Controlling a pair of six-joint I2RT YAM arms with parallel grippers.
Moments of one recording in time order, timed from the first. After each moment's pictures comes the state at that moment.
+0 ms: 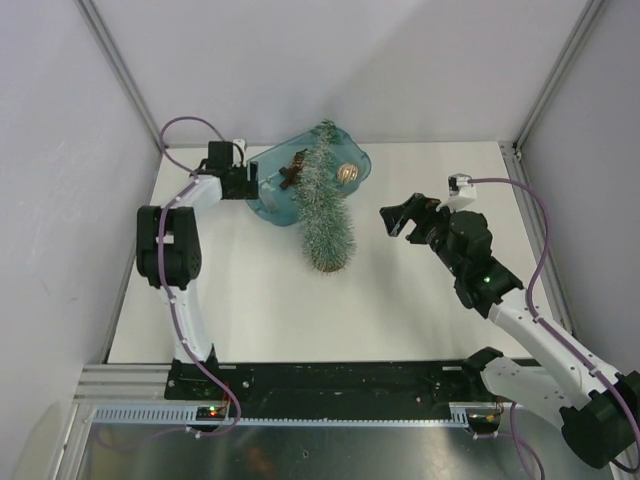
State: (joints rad) left arm -0.06 2.06 1.55 -0.33 0.04 -0.03; right arm 0.52 0.93 0.75 0.04 0.10 0.59
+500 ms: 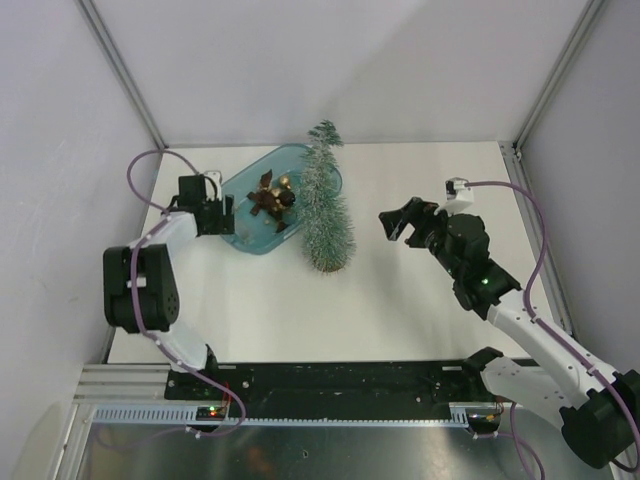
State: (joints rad) left arm 0.05 1.71 1.08 -0.26 0.04 0.04; right arm 0.52 0.93 0.73 0.04 0.09 0.59
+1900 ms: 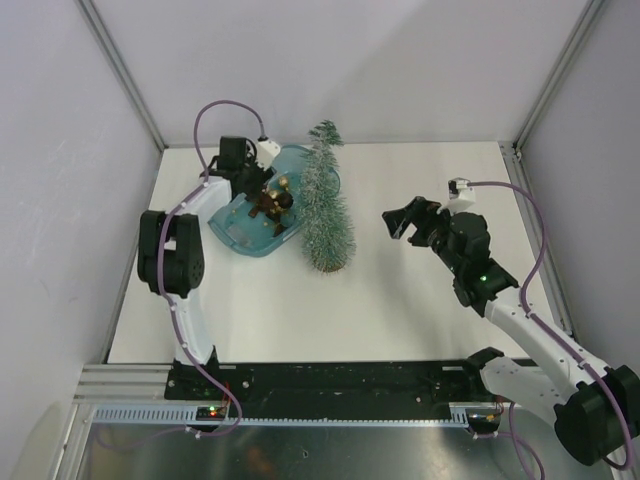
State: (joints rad) left arm -0.14 1.96 1.49 -0.21 0.03 0.62; right arm 0.45 0.96 0.68 0.11 0.02 0.60
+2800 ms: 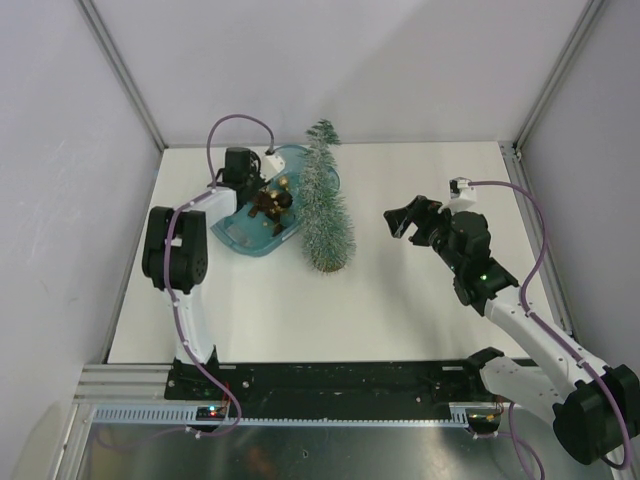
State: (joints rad) left arm -0.15 2.03 1.40 -0.01 -0.08 0.85; right arm 0.44 0.97 0.68 0.11 0.02 0.60
